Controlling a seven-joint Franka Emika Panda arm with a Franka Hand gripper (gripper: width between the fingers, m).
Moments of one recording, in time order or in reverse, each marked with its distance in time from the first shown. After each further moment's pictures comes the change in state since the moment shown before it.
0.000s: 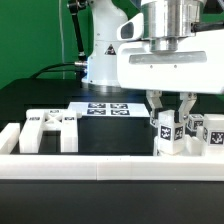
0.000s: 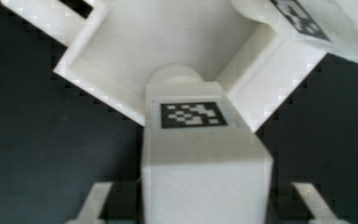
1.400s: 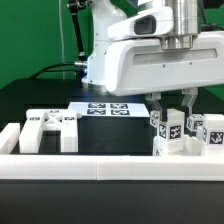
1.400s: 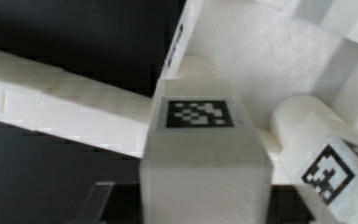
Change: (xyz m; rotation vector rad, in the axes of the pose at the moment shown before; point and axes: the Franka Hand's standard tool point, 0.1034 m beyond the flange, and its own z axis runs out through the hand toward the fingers) arm -0.002 -0.003 -0.002 0.046 -0.027 -1.317
